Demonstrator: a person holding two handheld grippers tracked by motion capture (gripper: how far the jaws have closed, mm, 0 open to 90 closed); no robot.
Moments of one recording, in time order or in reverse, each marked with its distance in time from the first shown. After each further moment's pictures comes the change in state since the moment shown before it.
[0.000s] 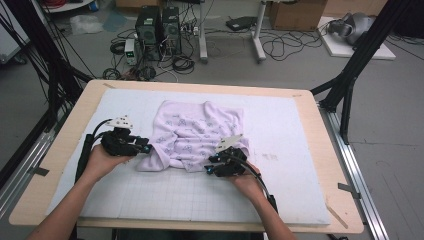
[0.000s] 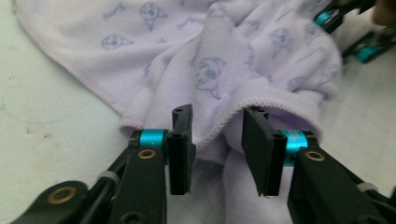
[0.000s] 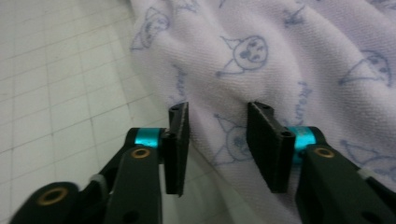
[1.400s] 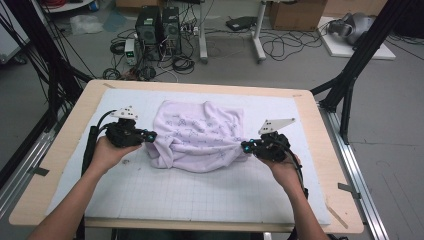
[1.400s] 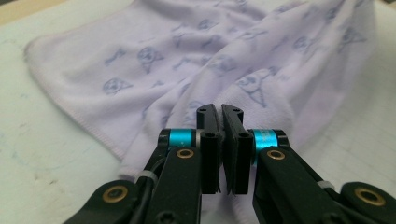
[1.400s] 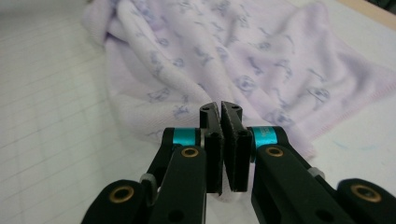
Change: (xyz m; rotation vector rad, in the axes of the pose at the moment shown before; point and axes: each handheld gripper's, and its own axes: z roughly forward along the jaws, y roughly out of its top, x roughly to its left) left arm 0.000 0.028 0.010 -0.009 0.029 -0.009; right arm -0.037 -0.010 -0.117 -0.106 -0.126 0.084
